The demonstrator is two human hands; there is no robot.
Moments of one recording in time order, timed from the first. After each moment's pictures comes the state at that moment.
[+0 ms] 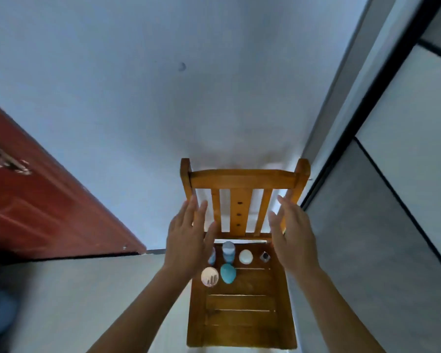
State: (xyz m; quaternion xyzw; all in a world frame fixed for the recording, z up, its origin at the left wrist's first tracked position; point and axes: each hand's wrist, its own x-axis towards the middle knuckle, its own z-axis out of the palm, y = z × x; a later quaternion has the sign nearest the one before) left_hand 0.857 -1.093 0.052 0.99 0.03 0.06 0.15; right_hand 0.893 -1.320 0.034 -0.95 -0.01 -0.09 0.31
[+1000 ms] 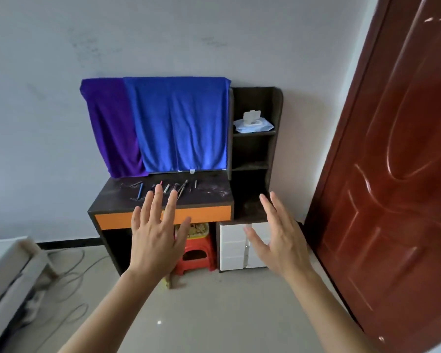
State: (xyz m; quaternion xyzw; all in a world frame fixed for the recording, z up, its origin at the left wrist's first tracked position) left_hand 0.096 -0.817 0.267 0.67 0.69 0.27 -0.11; right_hand 0.362 -0.785 0.241 -0.55 -0.75 -0.01 0.38
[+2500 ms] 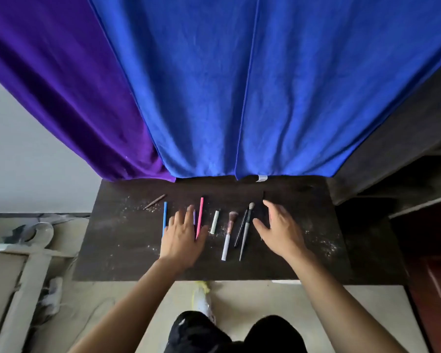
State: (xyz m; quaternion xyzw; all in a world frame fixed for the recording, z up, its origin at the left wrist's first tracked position) left_hand -0.219 -0.192 0.037 0.59 0.78 0.05 0.20; right_hand 0.027 -0.133 0.036 -0.67 -0.69 0.27 0.09
